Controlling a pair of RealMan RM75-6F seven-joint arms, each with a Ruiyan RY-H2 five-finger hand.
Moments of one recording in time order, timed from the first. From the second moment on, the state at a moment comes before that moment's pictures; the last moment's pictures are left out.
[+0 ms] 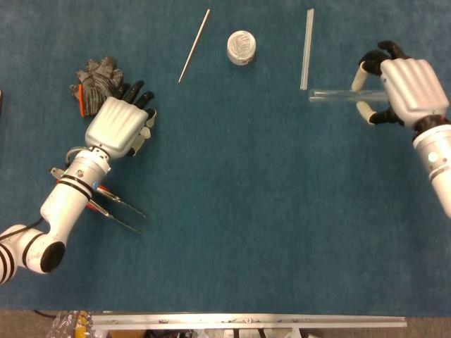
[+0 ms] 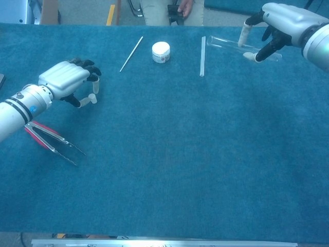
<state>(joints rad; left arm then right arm) -0.67 -1.56 -0.07 -1.25 1.27 0.91 0.35 0.79 -1.20 0.20 -1.93 -0.66 1.09 -0.46</state>
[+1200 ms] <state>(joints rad) -0.67 -1.59 -0.07 -1.22 1.26 0.90 0.33 0.79 -1.21 0.19 -1.92 -0.64 1.10 -0.47</state>
